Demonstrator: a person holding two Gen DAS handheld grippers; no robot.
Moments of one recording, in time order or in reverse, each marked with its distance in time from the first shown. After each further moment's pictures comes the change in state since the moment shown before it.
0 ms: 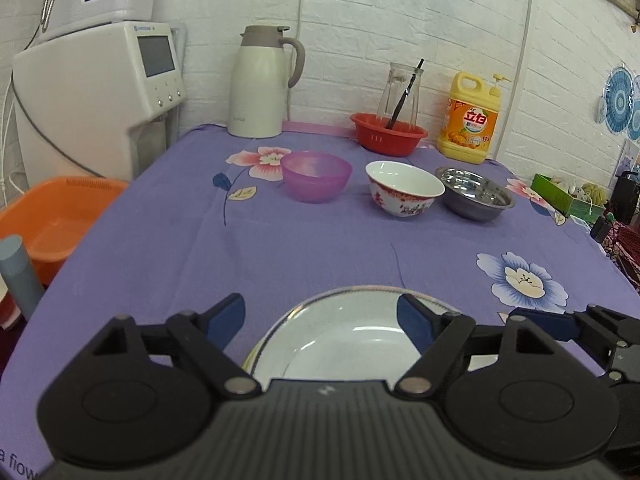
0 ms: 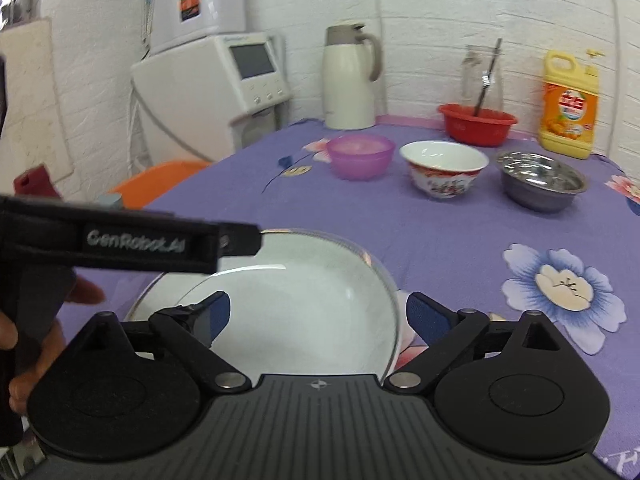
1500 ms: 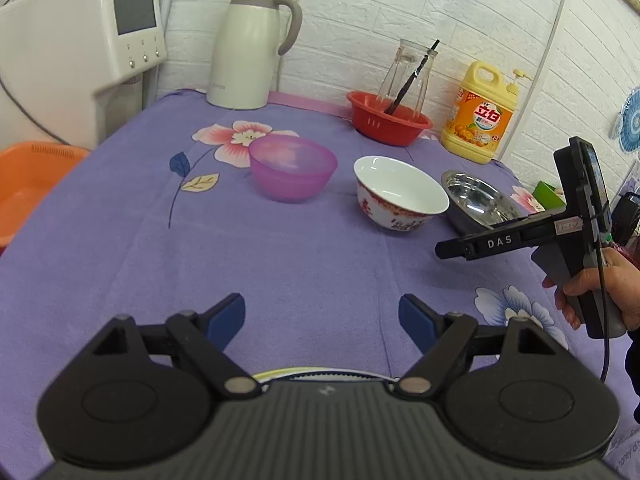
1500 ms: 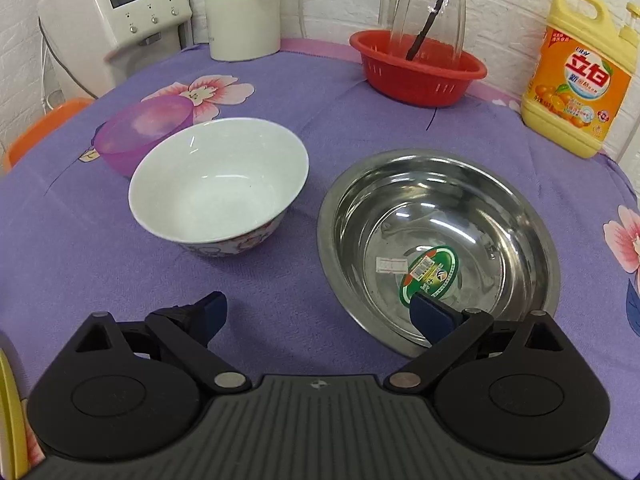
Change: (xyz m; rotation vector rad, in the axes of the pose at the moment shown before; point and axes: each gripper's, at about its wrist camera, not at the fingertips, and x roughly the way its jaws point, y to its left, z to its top) left arm 0.081 -0.015 0.041 -0.103 0.104 -0.048; right arm 0.159 -0.186 0.103 -0.125 0.355 -0.040
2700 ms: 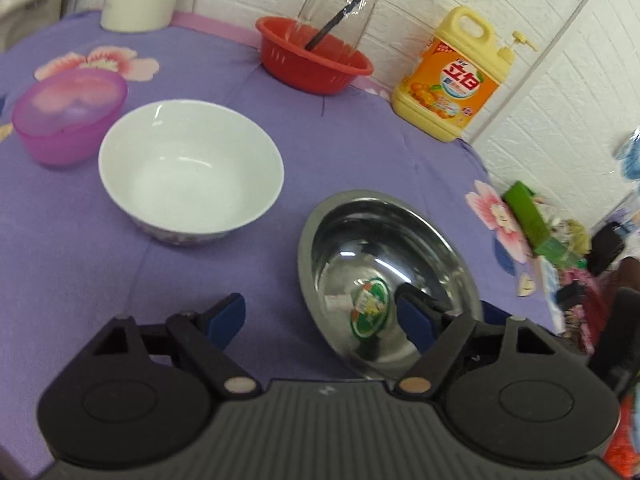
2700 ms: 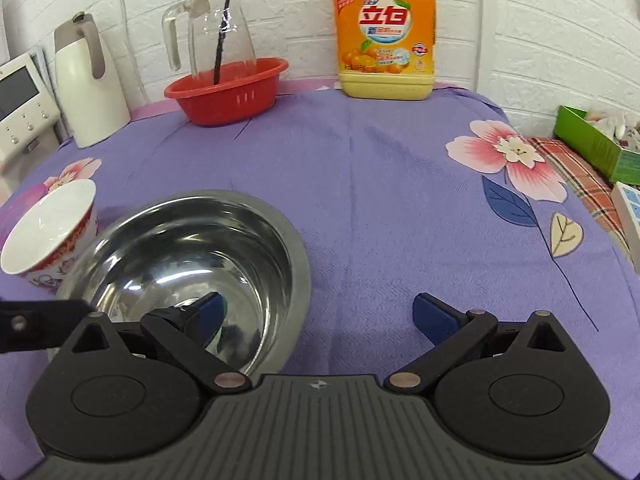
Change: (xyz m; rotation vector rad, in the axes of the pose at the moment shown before) left arm 0.154 -0.153 0.046 -0.164 0.161 -0.067; right arm -0.022 -0.106 -0.064 0.361 -0.175 -0.212
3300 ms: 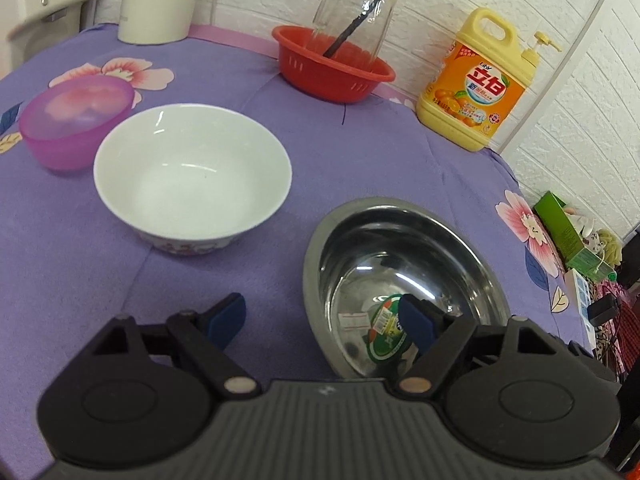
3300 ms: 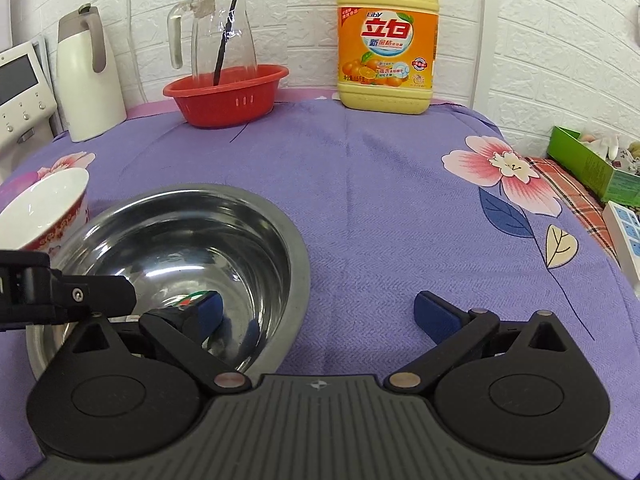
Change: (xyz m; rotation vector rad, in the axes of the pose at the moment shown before) left arm 0.019 -0.006 0.000 -0.013 -0.043 0.076; right arm 0.004 0.004 -0.005 -0.045 -0.043 -0.036
